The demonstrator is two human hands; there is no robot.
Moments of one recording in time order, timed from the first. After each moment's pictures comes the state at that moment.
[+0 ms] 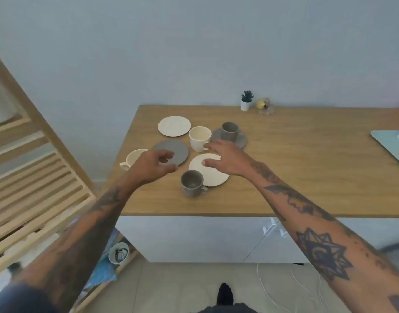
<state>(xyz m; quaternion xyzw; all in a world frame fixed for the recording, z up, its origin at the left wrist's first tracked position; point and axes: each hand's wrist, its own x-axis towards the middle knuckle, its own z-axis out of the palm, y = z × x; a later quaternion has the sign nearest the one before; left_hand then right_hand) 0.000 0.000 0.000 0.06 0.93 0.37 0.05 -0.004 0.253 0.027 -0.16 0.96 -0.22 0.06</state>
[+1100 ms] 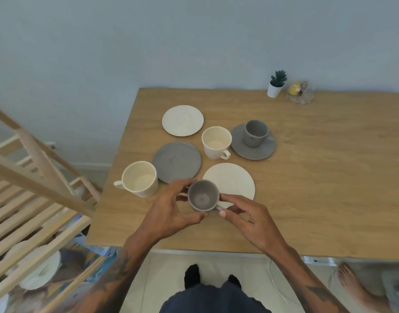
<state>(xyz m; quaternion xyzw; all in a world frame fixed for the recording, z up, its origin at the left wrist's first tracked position) -0.026 0.016 -0.073 0.10 0.86 0.51 0.04 0.002 0.258 -0.075 -0.06 0.83 -0.55 0.07</state>
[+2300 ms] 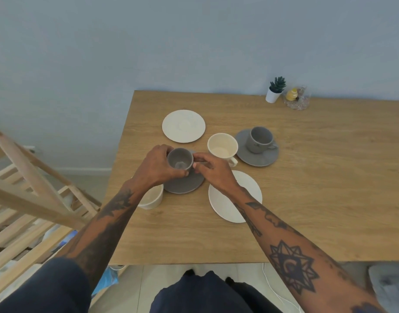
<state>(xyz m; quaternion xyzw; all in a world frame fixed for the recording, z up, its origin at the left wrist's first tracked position) -0.167 -0.039 -0.067 0.02 0.93 0.36 0.10 -0.143 0.160 -0.079 0.00 0.84 -0.54 0.08</state>
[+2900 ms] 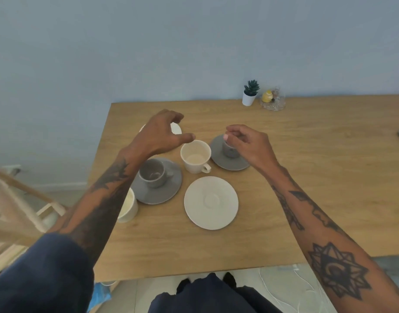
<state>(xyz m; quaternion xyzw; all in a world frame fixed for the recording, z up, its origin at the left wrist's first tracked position) -0.221 0.051 0.019 0.13 0.93 0.33 0.02 -0.157 0.295 0.005 0.05 0.87 -0.49 -0.04</state>
